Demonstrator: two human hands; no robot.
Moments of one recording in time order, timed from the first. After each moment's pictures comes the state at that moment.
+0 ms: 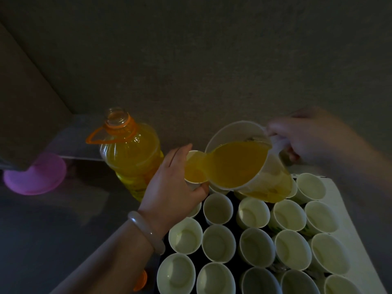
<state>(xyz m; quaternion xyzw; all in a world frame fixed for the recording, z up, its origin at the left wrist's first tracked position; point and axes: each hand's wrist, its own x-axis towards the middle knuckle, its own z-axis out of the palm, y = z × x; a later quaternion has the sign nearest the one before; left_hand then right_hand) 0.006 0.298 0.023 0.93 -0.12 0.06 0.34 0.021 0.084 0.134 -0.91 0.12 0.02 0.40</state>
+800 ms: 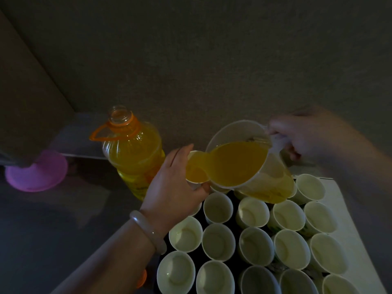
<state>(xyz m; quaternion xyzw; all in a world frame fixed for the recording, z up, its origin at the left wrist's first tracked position) 0.002 0.296 0.028 0.93 -0.10 0.03 0.36 0.021 0.086 0.139 -0.92 0.12 0.02 0.38</state>
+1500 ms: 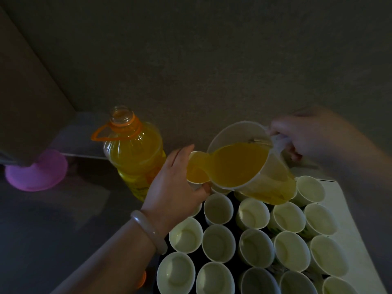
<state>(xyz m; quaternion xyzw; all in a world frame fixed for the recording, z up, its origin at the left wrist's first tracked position) 0.002 0.297 0.026 0.93 -0.11 0.05 0.36 0.021 0.089 0.143 -0.92 0.12 0.03 0.36</state>
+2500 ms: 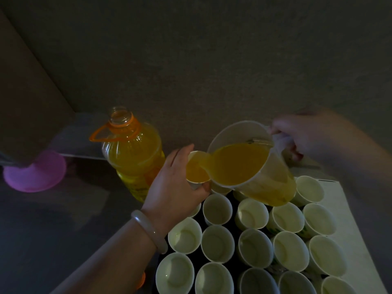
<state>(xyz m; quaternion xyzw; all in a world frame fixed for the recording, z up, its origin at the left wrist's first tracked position) 0.005 0.295 0.024 0.92 -0.11 0.06 0.38 0.027 0.080 0.135 -0.91 0.11 0.03 0.41</state>
